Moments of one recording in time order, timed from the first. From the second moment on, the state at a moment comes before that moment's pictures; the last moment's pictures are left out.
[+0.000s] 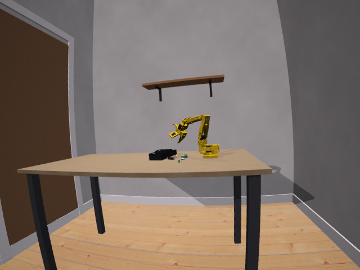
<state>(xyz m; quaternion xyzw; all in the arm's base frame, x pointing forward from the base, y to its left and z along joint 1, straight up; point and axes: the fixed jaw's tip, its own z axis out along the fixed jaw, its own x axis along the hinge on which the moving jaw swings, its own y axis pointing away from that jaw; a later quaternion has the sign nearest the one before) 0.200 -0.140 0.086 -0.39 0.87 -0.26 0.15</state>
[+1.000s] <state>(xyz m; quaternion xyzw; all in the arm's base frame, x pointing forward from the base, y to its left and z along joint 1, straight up) 0.193 -0.086 0.079 -0.28 0.94 -0.14 0.15</state>
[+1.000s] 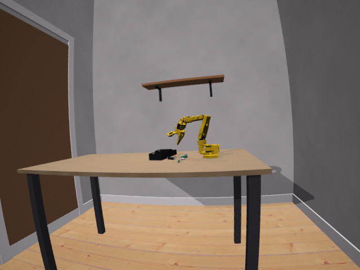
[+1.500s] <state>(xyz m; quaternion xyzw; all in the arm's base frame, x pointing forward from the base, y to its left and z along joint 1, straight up) 0.178 -0.032 0.093 -0.12 0.98 -0.04 0.12</state>
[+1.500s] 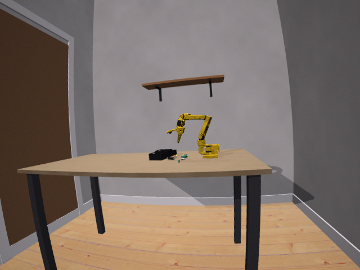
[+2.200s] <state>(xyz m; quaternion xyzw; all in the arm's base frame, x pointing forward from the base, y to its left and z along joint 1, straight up) 0.157 -0.001 0.106 0.00 1.00 0.00 0.08</state>
